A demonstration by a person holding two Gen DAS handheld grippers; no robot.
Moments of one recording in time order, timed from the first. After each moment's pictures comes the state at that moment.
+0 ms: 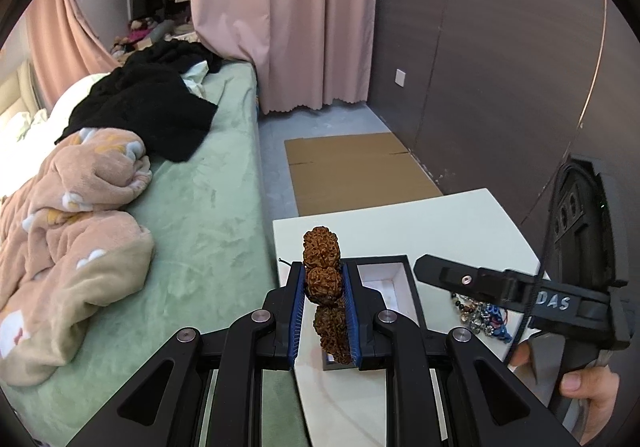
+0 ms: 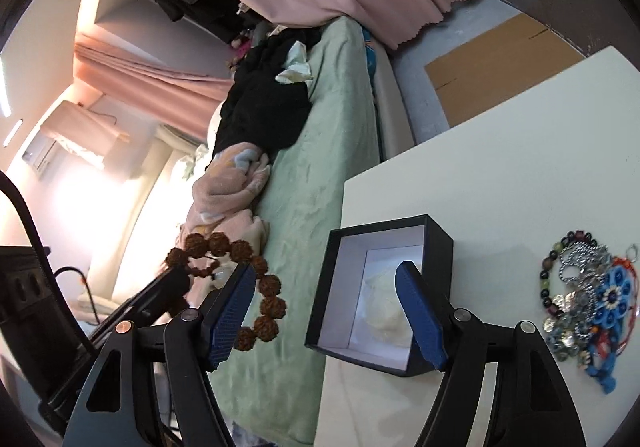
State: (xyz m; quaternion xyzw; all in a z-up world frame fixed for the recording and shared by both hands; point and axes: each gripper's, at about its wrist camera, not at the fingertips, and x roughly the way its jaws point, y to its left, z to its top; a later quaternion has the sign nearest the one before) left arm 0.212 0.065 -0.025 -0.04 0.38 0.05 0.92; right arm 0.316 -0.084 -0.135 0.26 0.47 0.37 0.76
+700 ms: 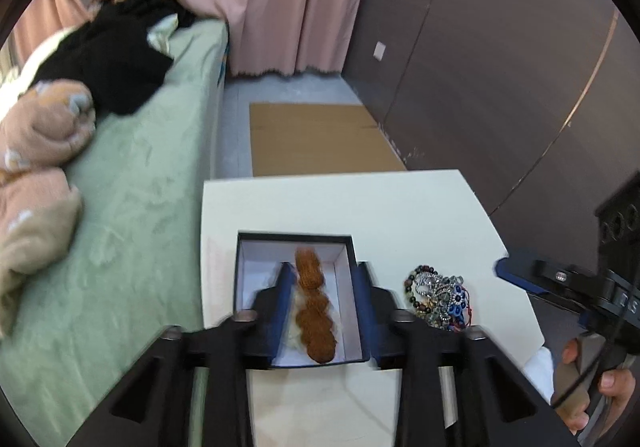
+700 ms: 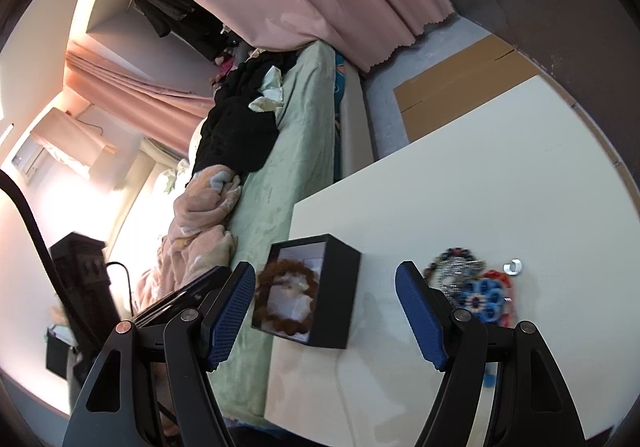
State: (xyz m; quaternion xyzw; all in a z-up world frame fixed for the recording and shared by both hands) left arm 0.250 0.039 -0.066 -0.12 0.43 0.00 0.89; right arm 0.319 -0.175 -0.122 0.24 0.46 0.33 0.79
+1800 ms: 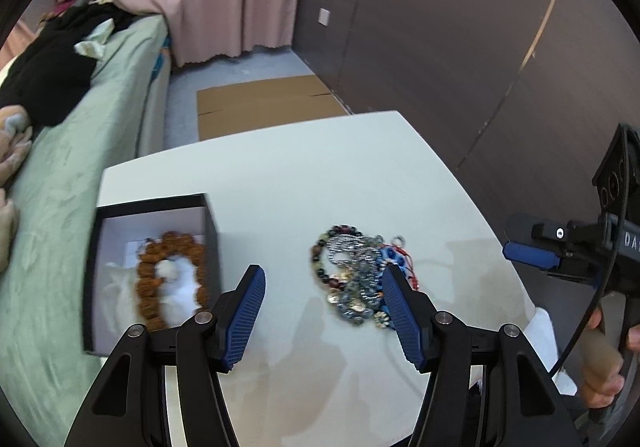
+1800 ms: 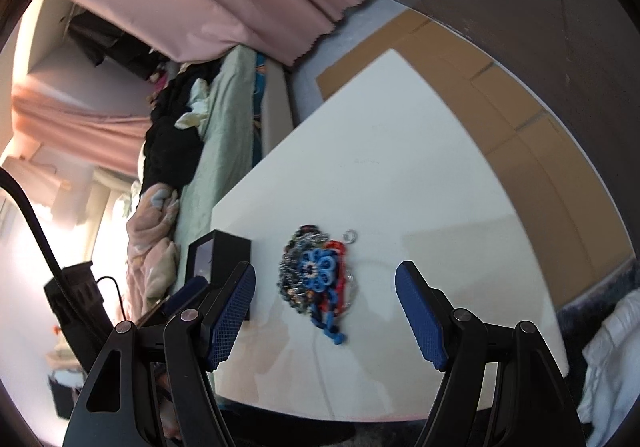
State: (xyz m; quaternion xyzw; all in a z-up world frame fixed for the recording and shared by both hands) left arm 0.265 -0.073 -0.107 -0.06 0.46 -0.07 0.88; right arm 0.321 -0.280 -0.162 0.28 0.52 0.22 0.77
